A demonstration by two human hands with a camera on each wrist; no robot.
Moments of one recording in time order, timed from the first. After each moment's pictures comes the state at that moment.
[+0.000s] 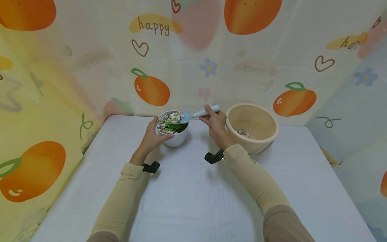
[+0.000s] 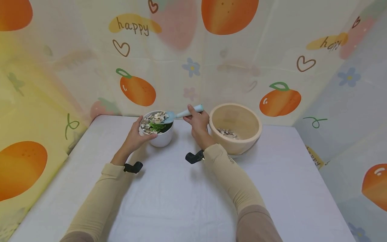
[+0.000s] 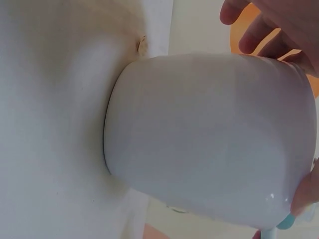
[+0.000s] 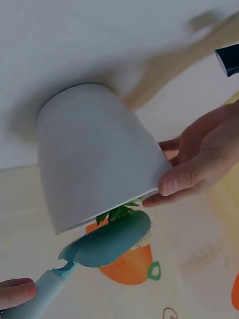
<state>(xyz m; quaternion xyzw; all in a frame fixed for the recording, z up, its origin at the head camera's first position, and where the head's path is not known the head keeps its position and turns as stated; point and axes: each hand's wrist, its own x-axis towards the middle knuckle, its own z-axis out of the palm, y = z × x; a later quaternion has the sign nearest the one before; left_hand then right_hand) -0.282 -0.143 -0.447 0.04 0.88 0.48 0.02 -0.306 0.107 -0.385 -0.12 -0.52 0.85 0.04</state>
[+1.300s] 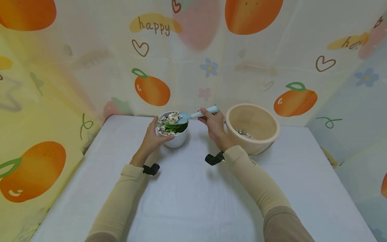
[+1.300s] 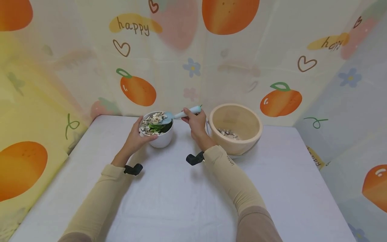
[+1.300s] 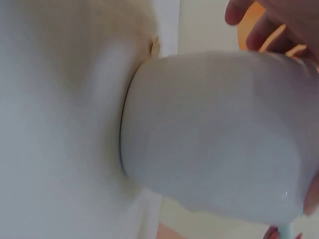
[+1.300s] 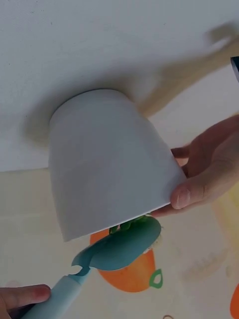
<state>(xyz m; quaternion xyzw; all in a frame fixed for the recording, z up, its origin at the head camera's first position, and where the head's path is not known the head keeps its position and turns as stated) -0.283 -0.142 -0.456 0.05 0.86 0.51 -0.01 -0.306 0.103 -0.389 -0.06 -0.57 0.82 0.03</state>
